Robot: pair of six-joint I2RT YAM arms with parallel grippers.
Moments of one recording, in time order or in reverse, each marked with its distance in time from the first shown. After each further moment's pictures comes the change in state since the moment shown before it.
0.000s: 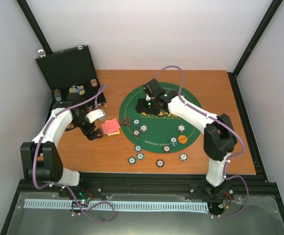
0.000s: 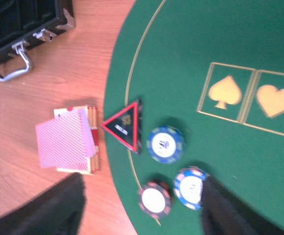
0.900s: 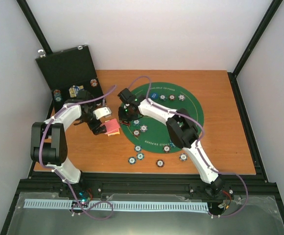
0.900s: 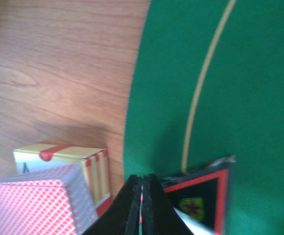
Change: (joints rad) left arm -0.068 0.242 0.016 0.288 -0.094 0.019; right arm 0.132 0.591 0.511 -0.045 -0.048 0.095
